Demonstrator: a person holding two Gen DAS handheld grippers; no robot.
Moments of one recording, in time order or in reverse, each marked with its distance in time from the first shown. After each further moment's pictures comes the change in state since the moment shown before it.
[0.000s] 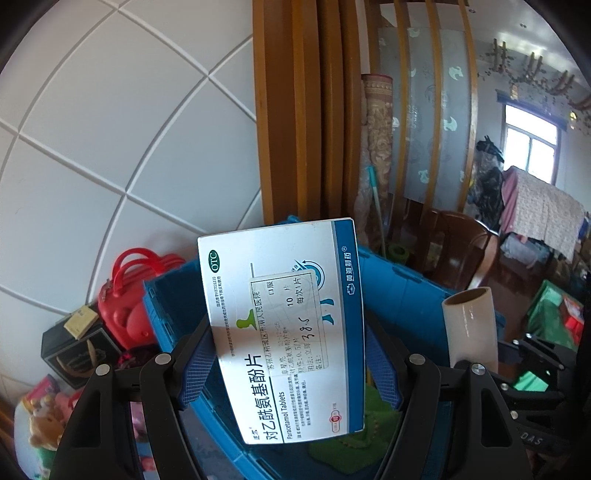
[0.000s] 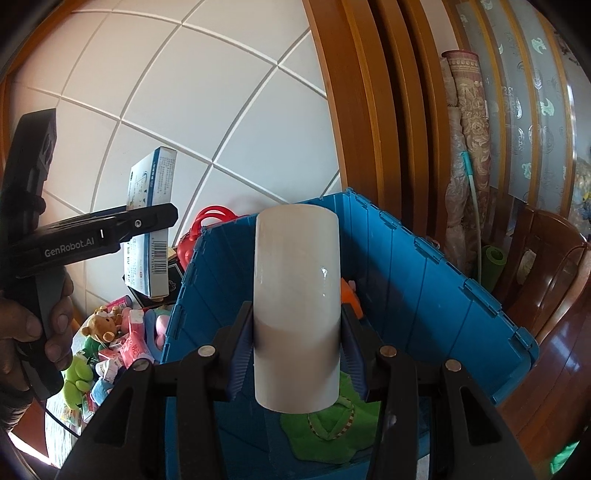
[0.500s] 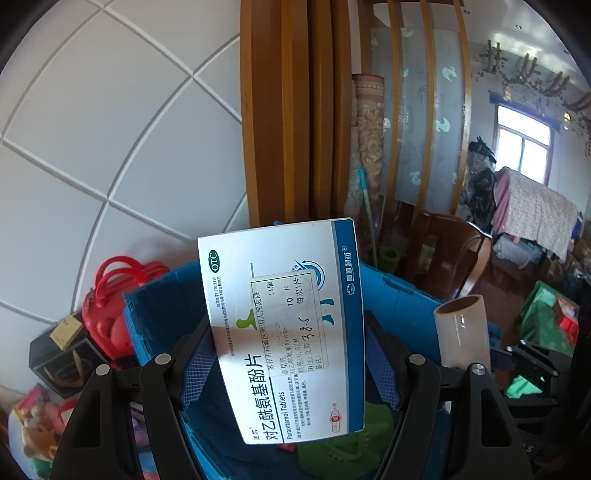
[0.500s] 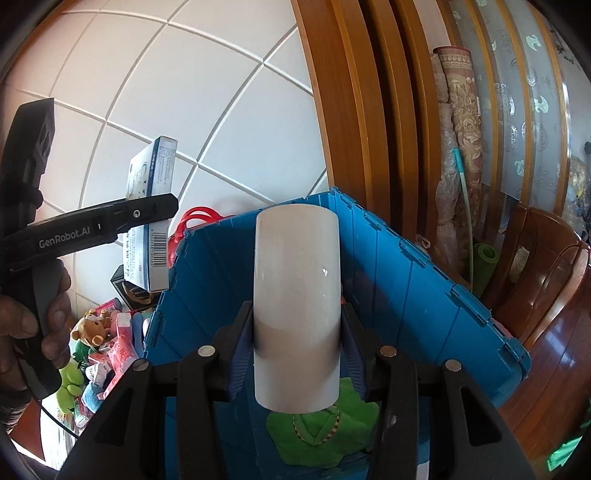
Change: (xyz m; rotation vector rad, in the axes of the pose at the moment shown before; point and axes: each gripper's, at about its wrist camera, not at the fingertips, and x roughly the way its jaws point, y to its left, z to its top) left arm 0.026 -0.014 0.016 0.008 -0.003 -0.036; right arm 0.011 -0.017 0.008 0.008 0.015 -0.021
